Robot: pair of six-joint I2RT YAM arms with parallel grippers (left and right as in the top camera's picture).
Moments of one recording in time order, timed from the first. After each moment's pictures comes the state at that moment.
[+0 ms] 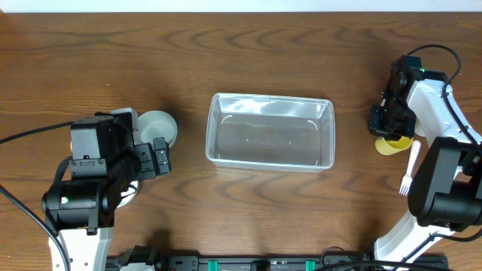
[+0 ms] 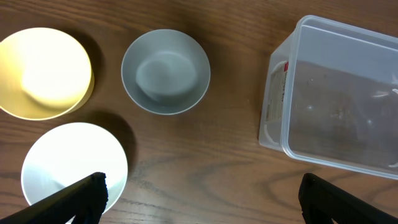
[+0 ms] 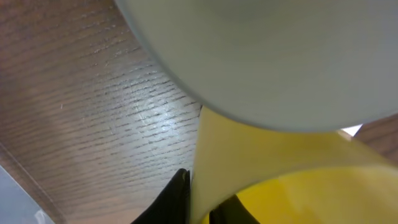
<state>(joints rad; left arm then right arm) 0.02 0.94 1.06 -1.09 0.11 -0.15 -0.15 1.91 1.38 -1.10 0.07 0.17</state>
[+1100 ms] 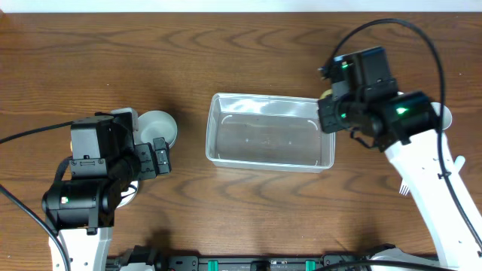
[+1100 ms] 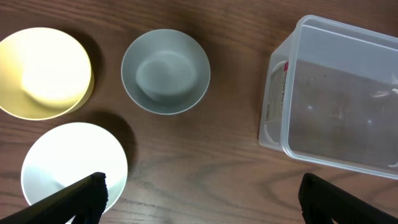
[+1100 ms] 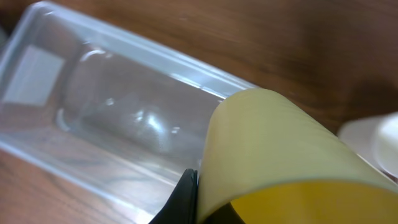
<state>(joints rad) 0.02 0.94 1.06 -1.09 0.11 -0.15 0.34 1.42 1.43 -1.06 -0.03 0.07</state>
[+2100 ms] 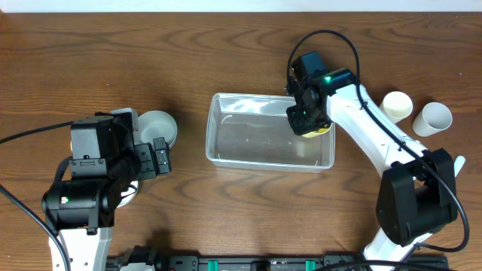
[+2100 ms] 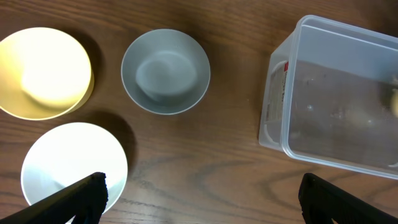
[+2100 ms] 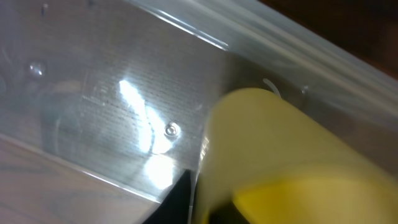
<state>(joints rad) 0.02 0.94 1.06 -1.09 0.11 -0.15 0.38 1.86 1.43 -1.00 -0.03 0.06</state>
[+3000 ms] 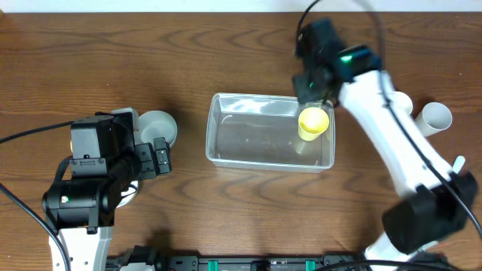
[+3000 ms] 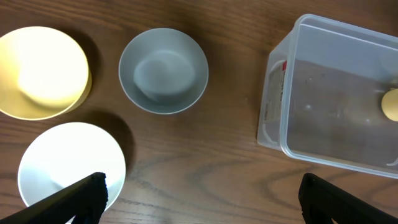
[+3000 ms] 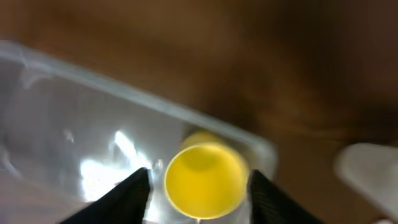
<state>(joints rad) 0.02 0.94 1.06 -1.09 0.11 -0.15 0.36 1.79 1.74 -1.11 0.12 0.14</state>
